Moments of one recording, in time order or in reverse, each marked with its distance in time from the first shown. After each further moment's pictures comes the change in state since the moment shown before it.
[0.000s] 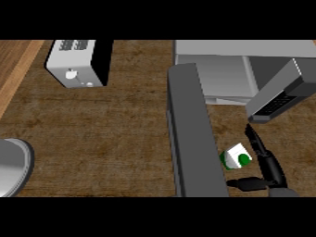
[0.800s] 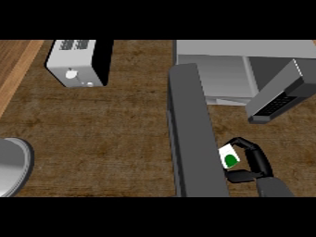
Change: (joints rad) left arm 0.028 0.003 0.019 0.011 0.042 -0.052 -0.016; right arm -0.157 0.024 -0.013 0.248 0.007 0.016 -0.091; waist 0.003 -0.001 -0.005
